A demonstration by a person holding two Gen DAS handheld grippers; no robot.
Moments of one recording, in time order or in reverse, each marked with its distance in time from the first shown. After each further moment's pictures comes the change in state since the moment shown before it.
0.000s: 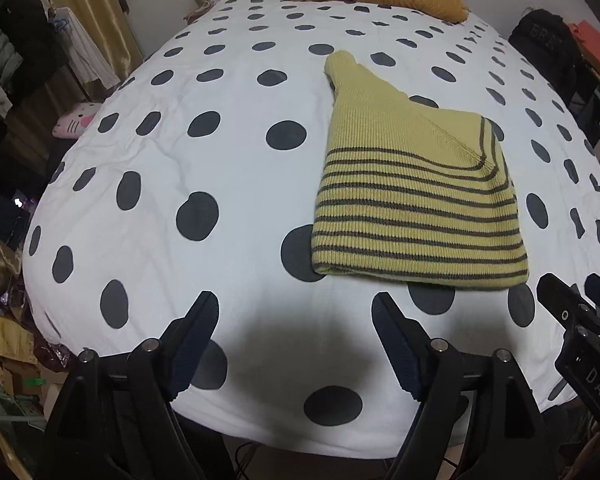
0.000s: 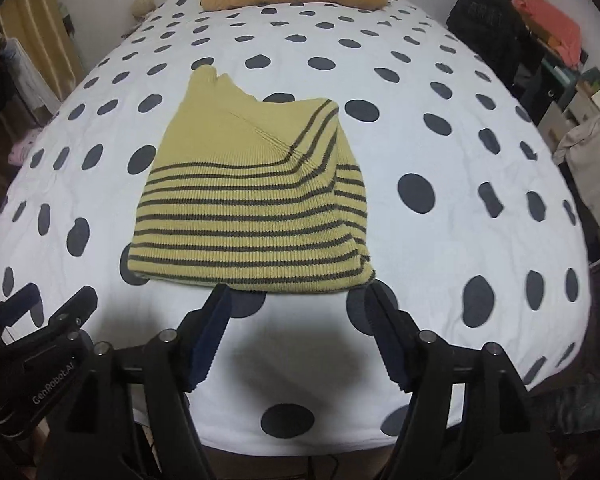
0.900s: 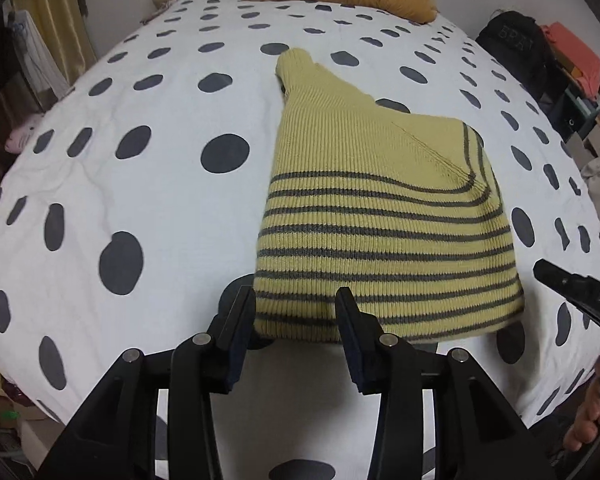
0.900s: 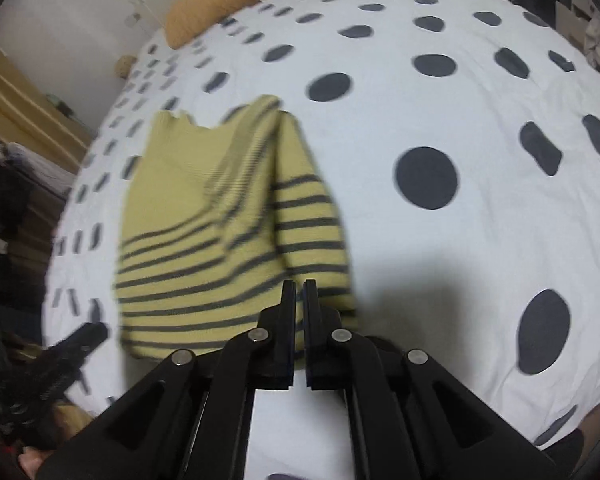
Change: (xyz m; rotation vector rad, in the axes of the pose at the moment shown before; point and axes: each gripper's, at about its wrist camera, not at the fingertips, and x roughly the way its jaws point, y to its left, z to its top) left arm 0.065 -0.020 0.039 0.050 -0.025 -0.151; right arm 0.096 -0.119 0.027 0.285 -0.005 0.357
